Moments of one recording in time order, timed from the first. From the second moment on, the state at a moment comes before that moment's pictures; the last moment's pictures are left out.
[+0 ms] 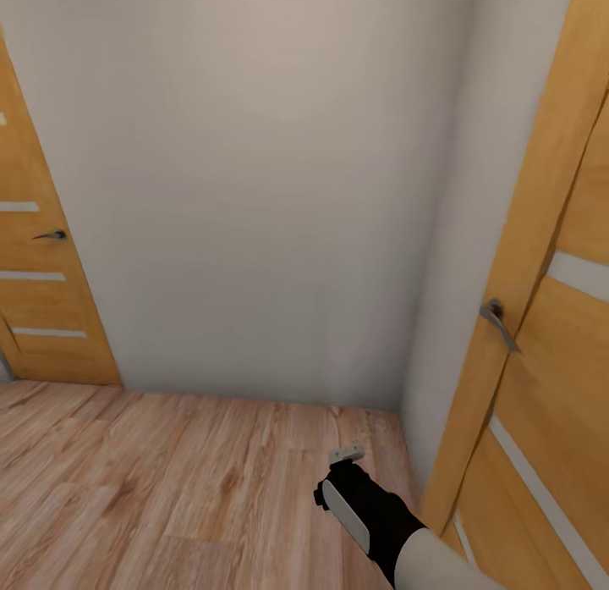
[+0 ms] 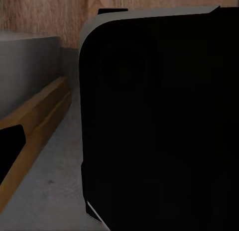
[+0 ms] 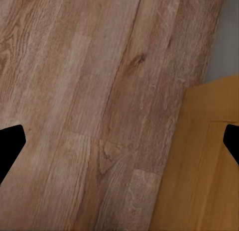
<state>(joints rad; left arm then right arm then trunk) 0.00 0.01 0.00 -0.03 0.00 -0.06 0.00 -0.61 0.17 0.61 -0.65 -0.50 0.72 -0.50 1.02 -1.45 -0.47</state>
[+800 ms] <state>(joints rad) 0.00 0.01 0.00 -0.03 0.00 -0.06 0.00 -0.61 0.17 0.61 -0.65 -0.50 0.71 -0.50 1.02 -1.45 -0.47</state>
